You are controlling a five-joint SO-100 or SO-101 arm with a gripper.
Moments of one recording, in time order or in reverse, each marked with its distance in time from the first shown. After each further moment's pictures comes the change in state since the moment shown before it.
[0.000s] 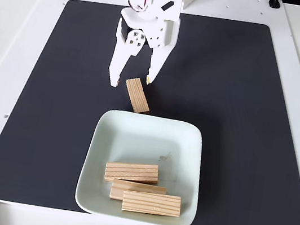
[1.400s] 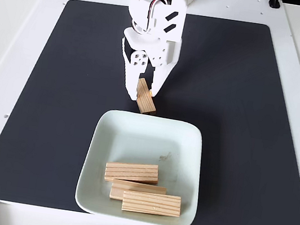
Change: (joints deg) arm -1.5 -8.7 -5.3 -2.1 0.8
